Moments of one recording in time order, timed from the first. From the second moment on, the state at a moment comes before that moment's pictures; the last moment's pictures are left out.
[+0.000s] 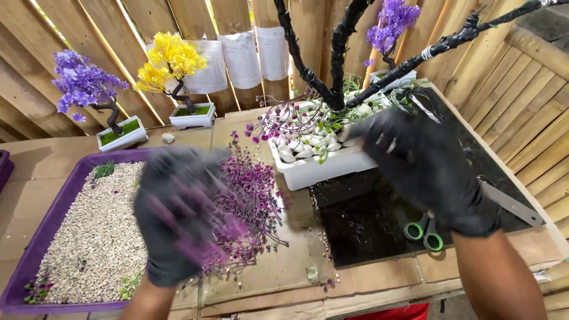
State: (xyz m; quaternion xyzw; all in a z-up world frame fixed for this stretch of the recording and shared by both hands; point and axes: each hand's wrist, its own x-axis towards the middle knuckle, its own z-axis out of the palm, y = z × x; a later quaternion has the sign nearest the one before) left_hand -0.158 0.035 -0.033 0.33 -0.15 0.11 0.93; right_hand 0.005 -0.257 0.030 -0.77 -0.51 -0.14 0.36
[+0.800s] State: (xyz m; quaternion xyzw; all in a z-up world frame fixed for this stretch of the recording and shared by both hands) left_hand 0.034 0.068 0.023 0.51 -0.31 0.07 0.80; right_hand 0.055 -0.190 0.058 -0.75 -0.57 -0.29 0.16
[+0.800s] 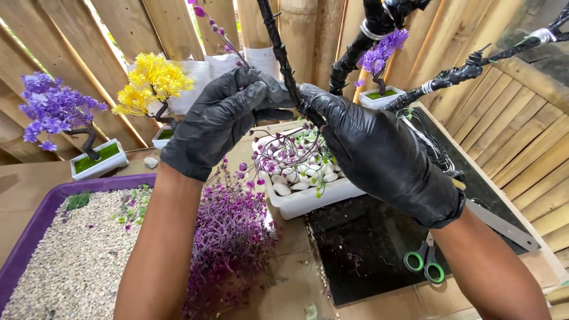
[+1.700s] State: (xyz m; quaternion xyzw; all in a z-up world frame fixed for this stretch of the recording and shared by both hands) left_hand 0.042 0.049 0.008 0.61 -0.17 0.23 0.74; right_hand 0.048 -0.214 0.045 -0.75 -0.53 -0.29 0.26
